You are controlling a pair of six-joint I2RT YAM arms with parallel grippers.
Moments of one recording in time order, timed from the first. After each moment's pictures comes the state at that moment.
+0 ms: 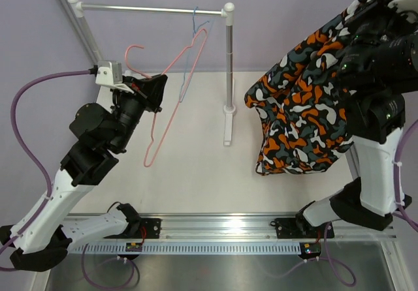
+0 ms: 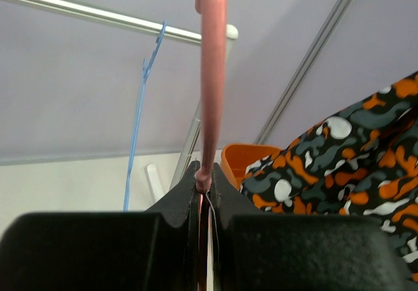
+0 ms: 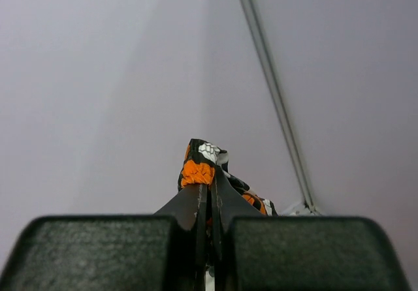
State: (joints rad) left arm -0.78 0.92 1.37 -0.19 -0.37 -0.28; right arm 0.64 1.42 2.35 -0.26 1.05 -0.17
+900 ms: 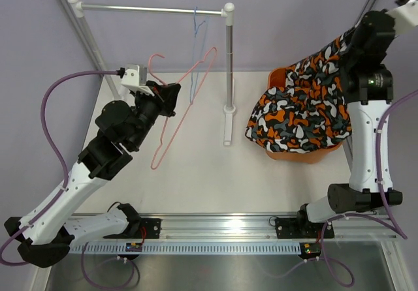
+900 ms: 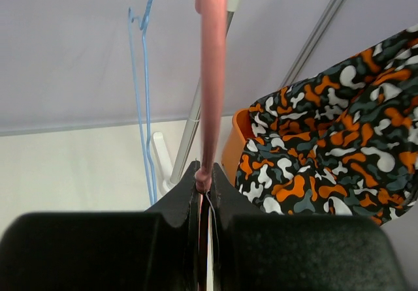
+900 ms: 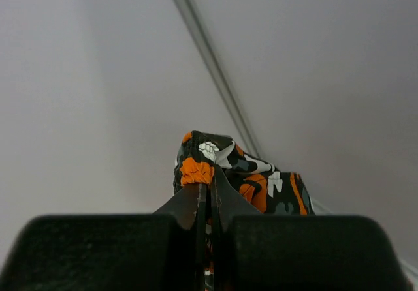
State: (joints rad) left arm -0.78 0.97 1.27 -0.18 -0.35 -0.29; right arm 0.03 1.50 2.12 -0.52 0.71 0.34
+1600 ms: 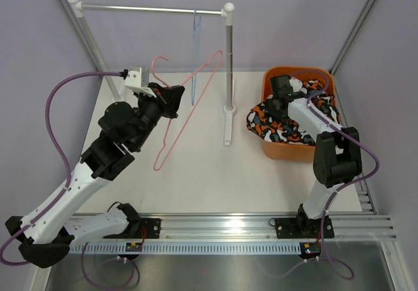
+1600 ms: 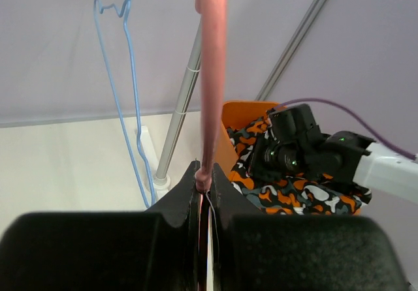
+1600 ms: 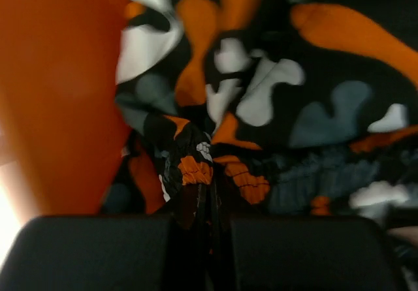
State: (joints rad) left arm -0.78 0.97 1.23 -0.16 -0.31 -0.33; right arm 0.24 1.77 1.37 -0.52 0.29 0.67
